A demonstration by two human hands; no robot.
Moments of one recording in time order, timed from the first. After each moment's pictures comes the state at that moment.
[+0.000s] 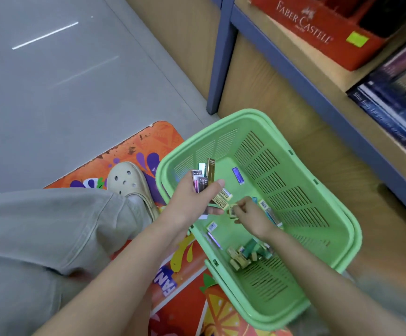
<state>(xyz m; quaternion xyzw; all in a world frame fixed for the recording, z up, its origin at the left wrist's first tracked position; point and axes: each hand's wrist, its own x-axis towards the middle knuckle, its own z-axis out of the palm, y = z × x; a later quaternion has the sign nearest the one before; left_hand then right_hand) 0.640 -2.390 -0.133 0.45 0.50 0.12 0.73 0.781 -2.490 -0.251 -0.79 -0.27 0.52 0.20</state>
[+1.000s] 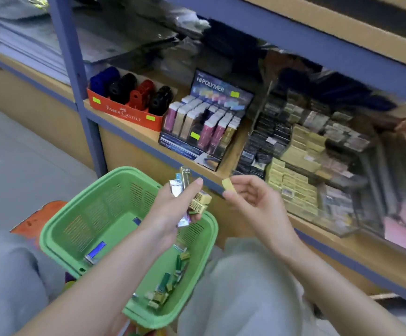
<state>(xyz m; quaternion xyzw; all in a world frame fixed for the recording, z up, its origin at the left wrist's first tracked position) 0.721 -2.519 0.031 0.47 0.36 0.12 0.80 0.810 -2.648 0.039 -0.77 -0.29 0.16 0.54</state>
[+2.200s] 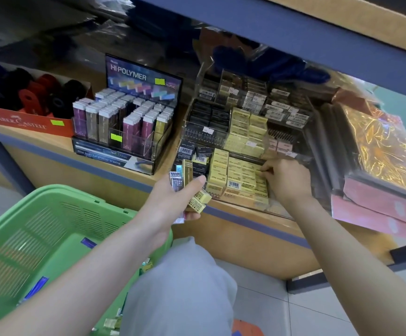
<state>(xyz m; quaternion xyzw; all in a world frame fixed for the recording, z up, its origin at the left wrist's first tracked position) 0.828 -2.589 0.038 0.59 0.23 0.03 0.78 0.991 -2.778 0.027 -0.98 -0.18 -0.12 0.03</state>
